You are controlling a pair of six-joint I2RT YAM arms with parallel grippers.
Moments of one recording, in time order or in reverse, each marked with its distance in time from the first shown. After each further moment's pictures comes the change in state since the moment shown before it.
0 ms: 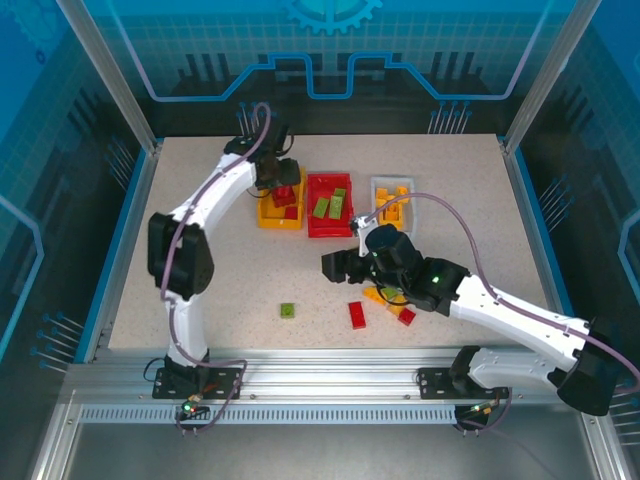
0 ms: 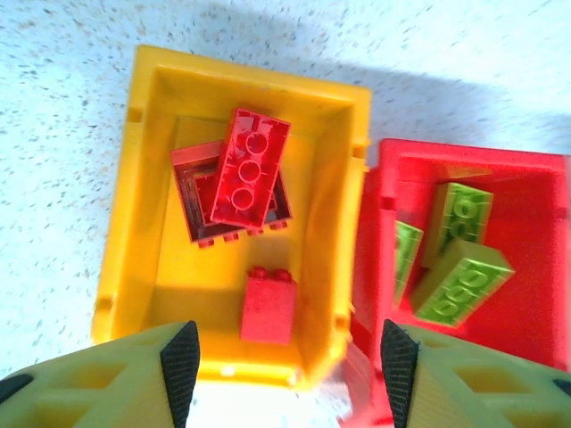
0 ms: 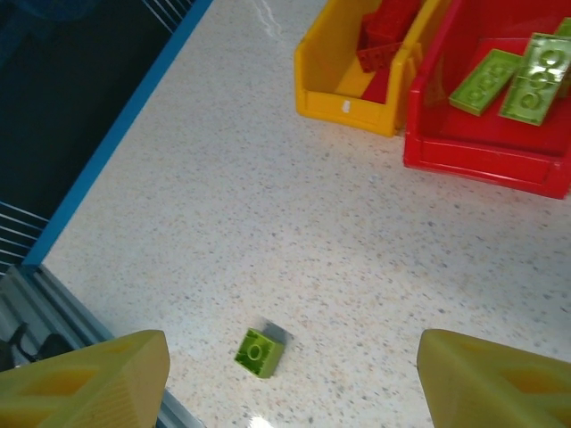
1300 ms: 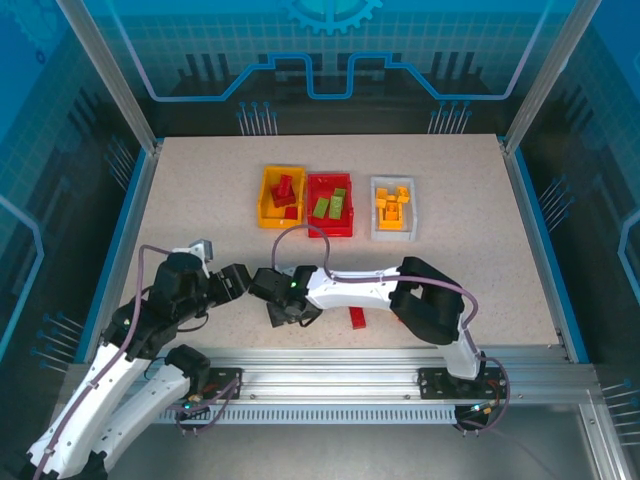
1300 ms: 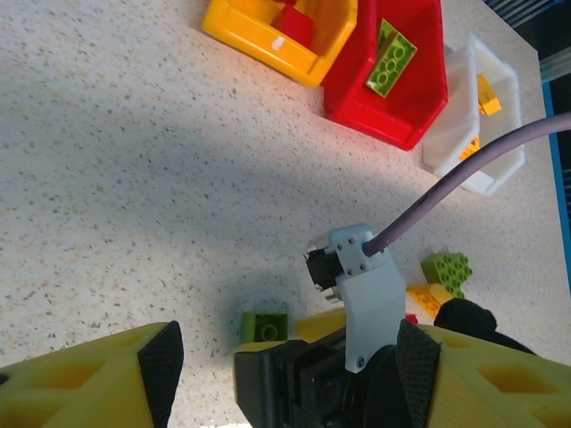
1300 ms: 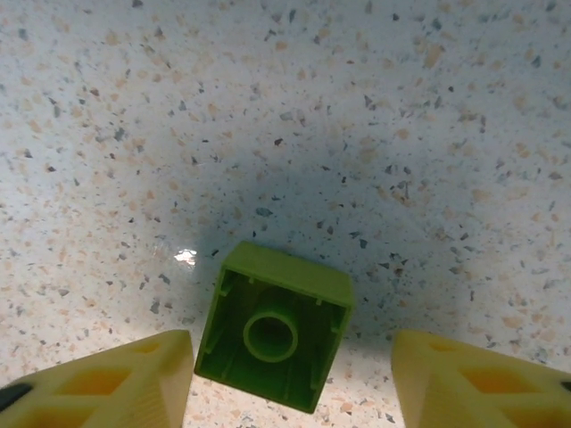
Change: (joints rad) left arm -0.116 -1.412 -1.110 -0.001 0.078 -0.307; right arm 0.279 0.935 0.558 -0.360 0.050 0.305
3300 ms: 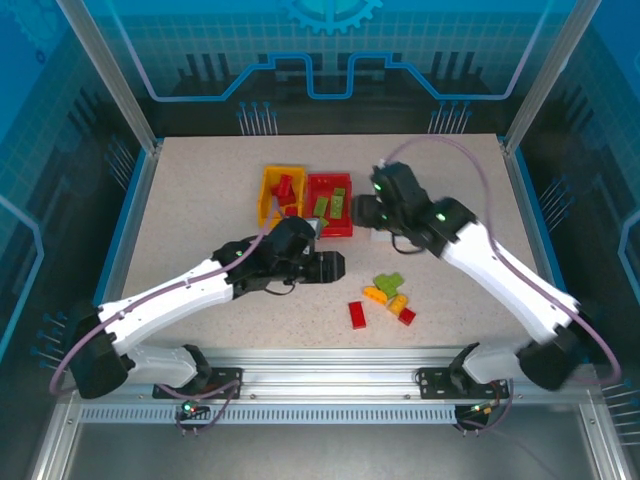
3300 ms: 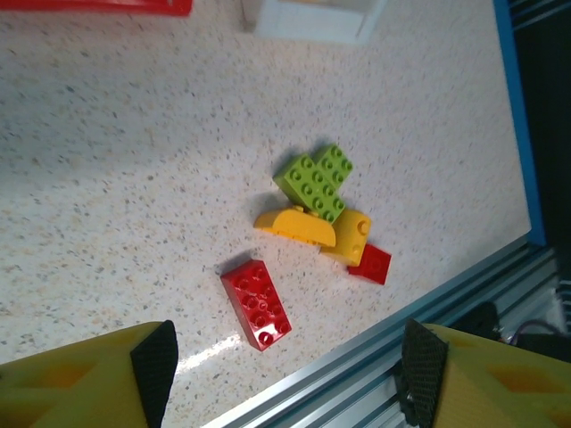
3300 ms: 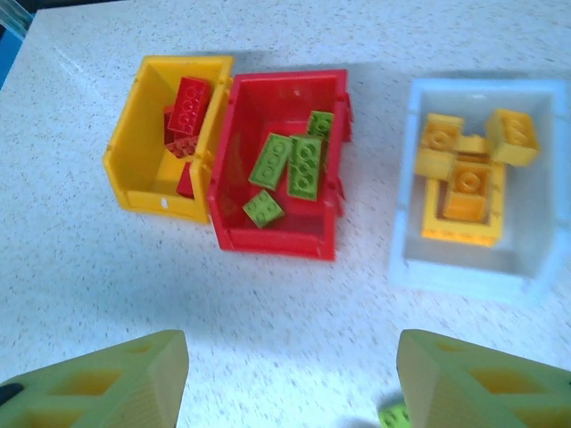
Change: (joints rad) left arm -0.445 0.767 0.329 0.316 0.043 -0.035; right arm -0.509 -0.763 -0.140 -0.068 0.106 -0.346
